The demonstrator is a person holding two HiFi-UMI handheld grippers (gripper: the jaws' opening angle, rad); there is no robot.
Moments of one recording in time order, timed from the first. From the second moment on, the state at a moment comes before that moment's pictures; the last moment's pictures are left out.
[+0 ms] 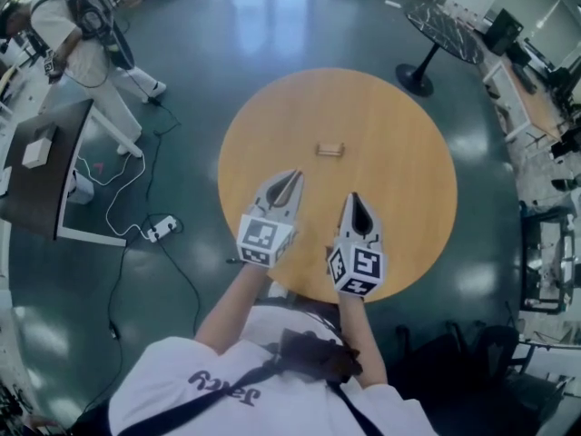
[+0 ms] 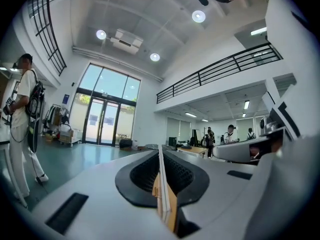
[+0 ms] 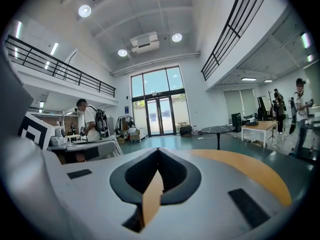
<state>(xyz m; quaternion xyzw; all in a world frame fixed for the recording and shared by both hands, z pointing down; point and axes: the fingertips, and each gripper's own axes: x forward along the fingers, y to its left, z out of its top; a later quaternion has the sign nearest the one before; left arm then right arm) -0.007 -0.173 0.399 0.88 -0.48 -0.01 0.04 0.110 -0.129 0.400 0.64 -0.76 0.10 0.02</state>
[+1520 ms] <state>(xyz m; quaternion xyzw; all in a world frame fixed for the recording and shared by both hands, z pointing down) -0.012 -0.372 0.490 0.92 -0.36 0.15 -0.02 0.176 -0.202 0.508 0.64 -0.73 0.22 0.09</state>
